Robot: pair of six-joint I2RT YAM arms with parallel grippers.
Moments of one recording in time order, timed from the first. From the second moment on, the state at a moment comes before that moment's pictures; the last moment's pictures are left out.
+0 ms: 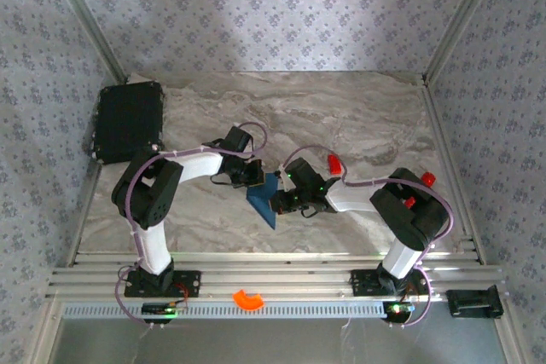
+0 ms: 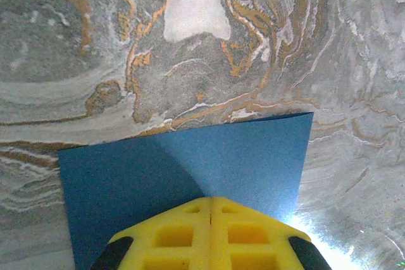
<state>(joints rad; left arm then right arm) -0.57 1.86 1.05 -0.34 0.40 -0.66 0.79 1.69 0.73 0.07 -0.37 0.55</state>
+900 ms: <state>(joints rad) -0.57 1.84 1.09 -0.40 0.36 -0.65 0.80 1.71 0.74 0.06 -0.37 0.55</state>
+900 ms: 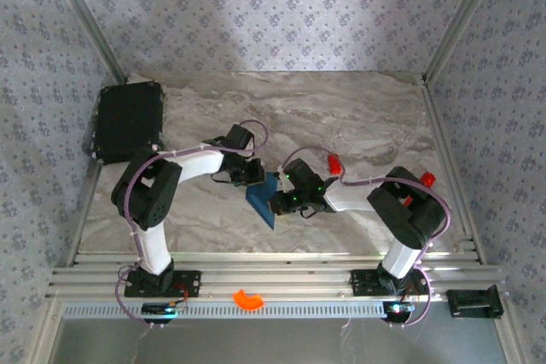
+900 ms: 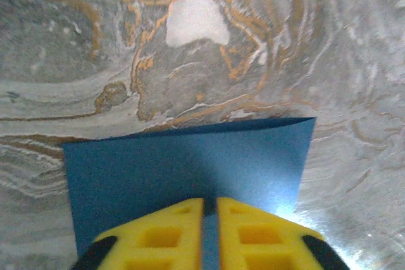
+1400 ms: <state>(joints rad) -0.59 1.35 0.70 -0.19 0.38 -0.87 0.80 1.71 0.74 0.06 -0.37 0.55</state>
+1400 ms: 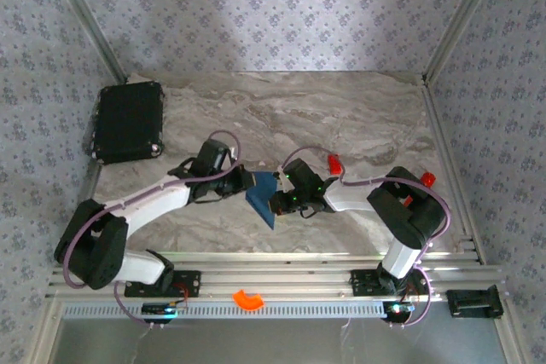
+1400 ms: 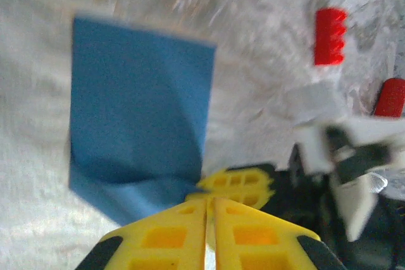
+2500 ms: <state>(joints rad) -0.66 1.52 0.56 0.02 0.39 -1.06 0.80 1.71 0.74 0.06 -0.36 0.55</state>
